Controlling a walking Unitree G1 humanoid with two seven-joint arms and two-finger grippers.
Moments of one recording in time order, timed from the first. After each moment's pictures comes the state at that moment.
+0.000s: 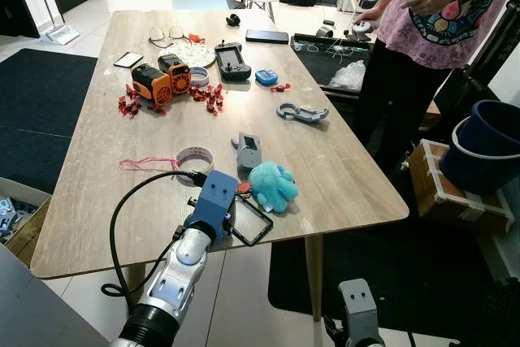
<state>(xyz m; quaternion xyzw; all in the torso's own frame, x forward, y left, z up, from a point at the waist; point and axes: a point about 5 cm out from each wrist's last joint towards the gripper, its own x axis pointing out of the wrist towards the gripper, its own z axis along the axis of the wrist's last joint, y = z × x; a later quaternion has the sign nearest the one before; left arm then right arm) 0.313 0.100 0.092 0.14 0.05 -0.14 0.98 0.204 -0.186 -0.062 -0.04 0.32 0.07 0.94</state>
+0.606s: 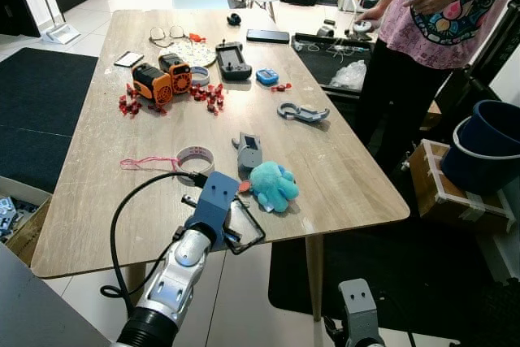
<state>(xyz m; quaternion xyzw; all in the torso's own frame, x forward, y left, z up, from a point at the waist) 0.310 0.098 0.093 0.14 0.06 -0.16 0.98 0.204 -0.186 -0.062 -0.04 0.32 0.07 0.94</state>
